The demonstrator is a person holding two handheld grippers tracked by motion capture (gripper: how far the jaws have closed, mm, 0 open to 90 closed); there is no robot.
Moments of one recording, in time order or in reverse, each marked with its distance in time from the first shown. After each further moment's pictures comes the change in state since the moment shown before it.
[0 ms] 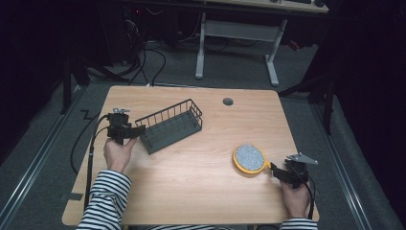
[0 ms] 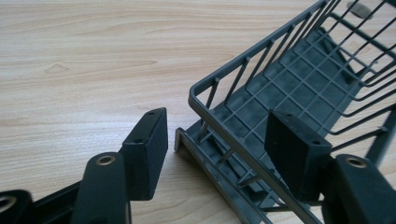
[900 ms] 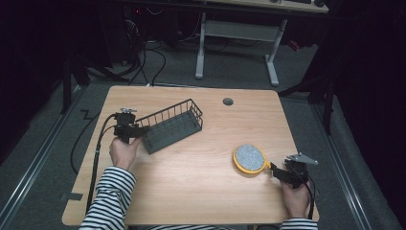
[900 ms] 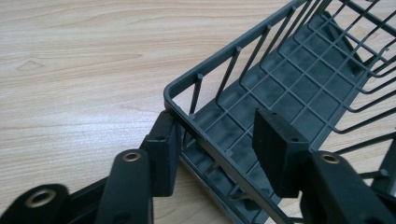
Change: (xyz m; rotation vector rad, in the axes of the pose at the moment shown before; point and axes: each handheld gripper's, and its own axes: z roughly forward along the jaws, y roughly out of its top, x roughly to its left) left arm -0.009 0.002 0.019 0.042 -0.010 0.023; right arm 0.000 0.000 0.000 0.001 0.001 0.003
